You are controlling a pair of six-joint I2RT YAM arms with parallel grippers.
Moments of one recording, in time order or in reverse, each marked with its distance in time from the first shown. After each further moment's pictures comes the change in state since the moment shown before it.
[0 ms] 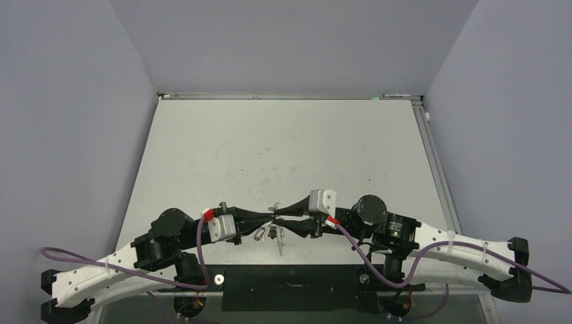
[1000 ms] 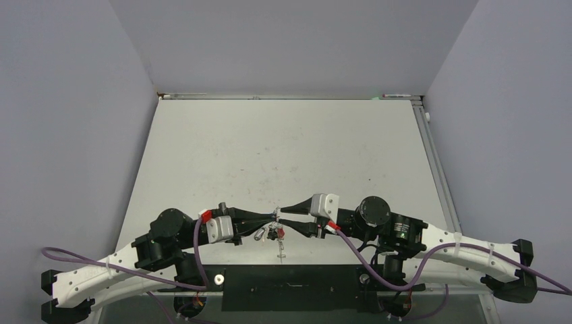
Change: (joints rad) left arm 0.006 0.002 -0.008 0.043 0.036 -0.006; right arm 0.011 -0.044 0.013 -0.106 0.064 -0.080
